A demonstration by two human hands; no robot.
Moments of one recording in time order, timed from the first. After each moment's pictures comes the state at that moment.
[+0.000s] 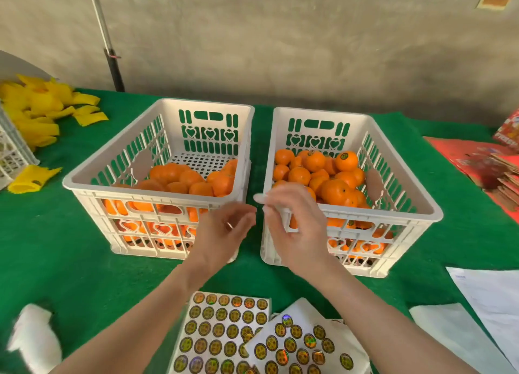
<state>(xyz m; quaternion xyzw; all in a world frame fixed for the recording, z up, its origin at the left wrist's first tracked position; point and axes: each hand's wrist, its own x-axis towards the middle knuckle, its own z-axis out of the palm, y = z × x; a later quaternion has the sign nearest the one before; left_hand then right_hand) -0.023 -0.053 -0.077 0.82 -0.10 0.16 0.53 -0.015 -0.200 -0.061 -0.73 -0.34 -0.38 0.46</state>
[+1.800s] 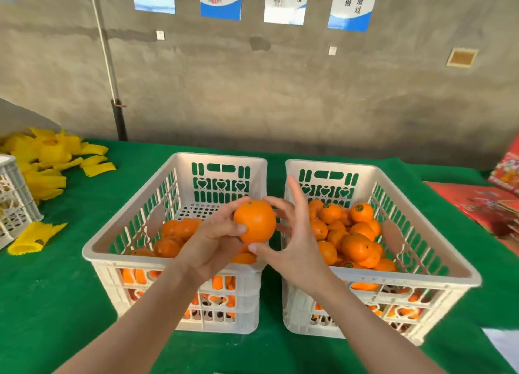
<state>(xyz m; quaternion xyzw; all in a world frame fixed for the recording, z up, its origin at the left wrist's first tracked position) 0.060 0.027 -0.020 0.50 -0.16 -0.16 0.83 0.045 -0.143 -0.023 -0.78 -0.26 -0.15 0.54</state>
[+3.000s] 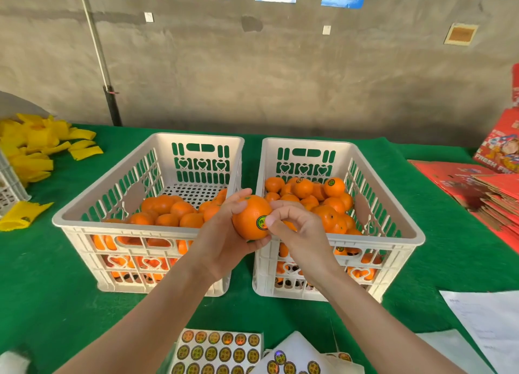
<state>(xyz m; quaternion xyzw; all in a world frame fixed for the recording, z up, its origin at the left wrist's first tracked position) 0.006 -0.075 -0.029 0.43 -0.02 -0.15 0.89 -0.012 -0.221 -0.018 -0.75 -0.12 -0.07 0.64</state>
